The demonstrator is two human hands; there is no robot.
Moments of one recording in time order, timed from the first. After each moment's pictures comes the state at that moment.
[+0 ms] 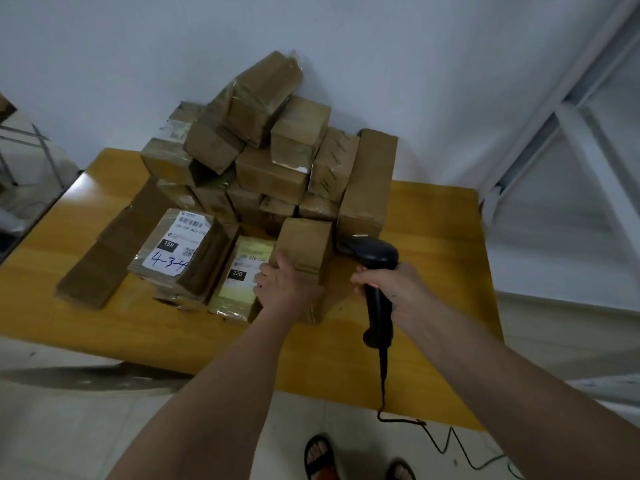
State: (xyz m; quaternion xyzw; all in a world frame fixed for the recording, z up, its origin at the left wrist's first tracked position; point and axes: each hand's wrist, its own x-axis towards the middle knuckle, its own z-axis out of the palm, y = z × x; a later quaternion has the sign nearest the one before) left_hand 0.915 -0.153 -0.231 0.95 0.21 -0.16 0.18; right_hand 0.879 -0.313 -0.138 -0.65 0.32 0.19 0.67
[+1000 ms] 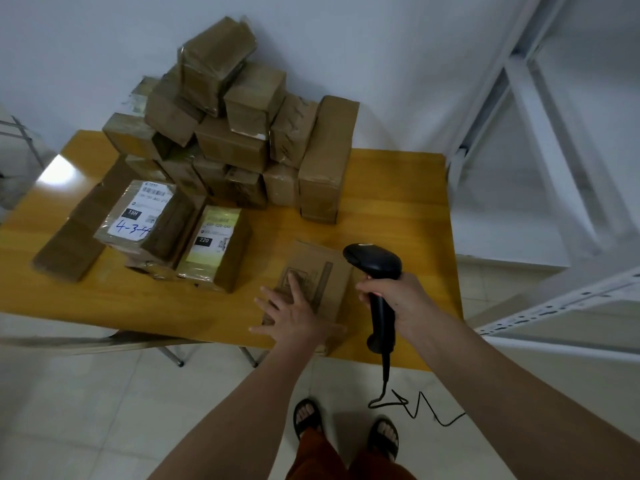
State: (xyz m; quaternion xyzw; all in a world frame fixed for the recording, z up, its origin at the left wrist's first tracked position) left_hand 0.796 -0.248 -0.258 0.92 0.21 -0.33 0.10; right_hand 0.797 -0.396 -0.168 -0.62 0.35 0.20 0.67
